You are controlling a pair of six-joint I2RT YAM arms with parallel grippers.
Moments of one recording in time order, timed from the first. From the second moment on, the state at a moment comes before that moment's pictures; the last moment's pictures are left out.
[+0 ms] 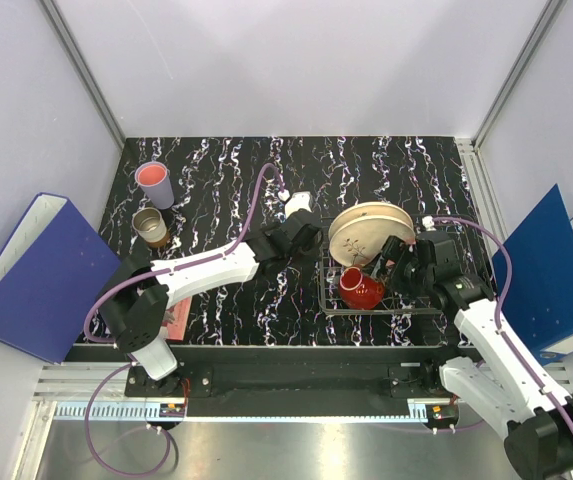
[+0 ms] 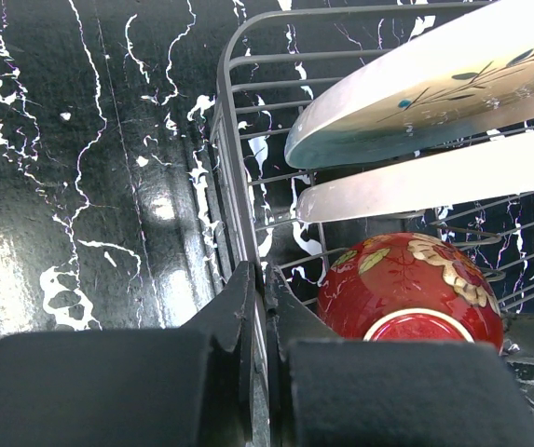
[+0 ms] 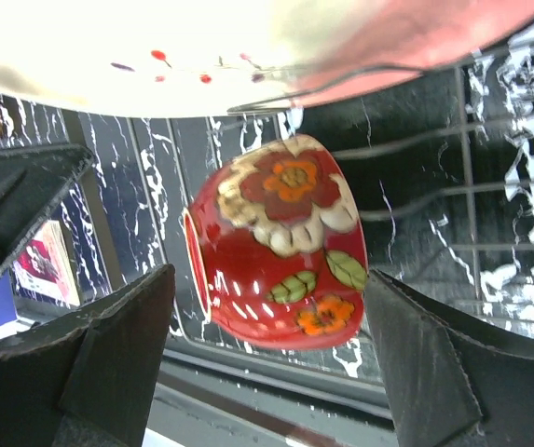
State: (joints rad) left arm -0.93 1.65 1.17 -0.27 -0.26 -0.81; right arm 0.31 0.83 0.63 -0.58 -0.16 0.76
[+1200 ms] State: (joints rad) left arm -0.93 1.65 1.17 -0.27 -0.25 -0.81; right arm 0.30 0.85 0.54 -0.35 -0.28 0.75
